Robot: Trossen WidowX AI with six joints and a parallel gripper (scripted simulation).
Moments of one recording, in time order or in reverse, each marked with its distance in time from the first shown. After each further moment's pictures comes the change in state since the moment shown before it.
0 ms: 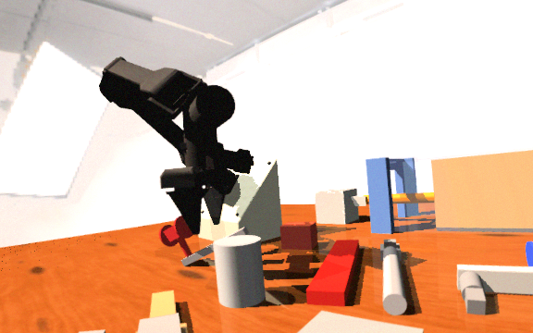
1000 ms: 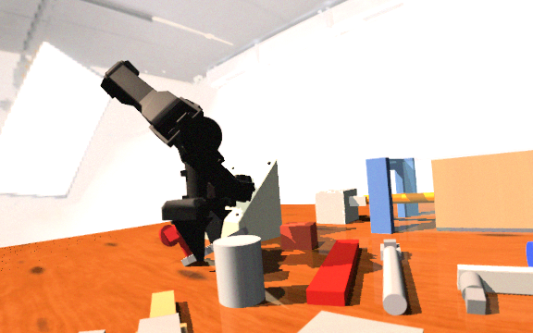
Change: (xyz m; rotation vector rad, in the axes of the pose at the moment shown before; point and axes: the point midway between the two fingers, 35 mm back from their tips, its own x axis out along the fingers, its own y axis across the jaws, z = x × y) arm 0.045 0.000 -0.003 -0.002 0.004 -0.003
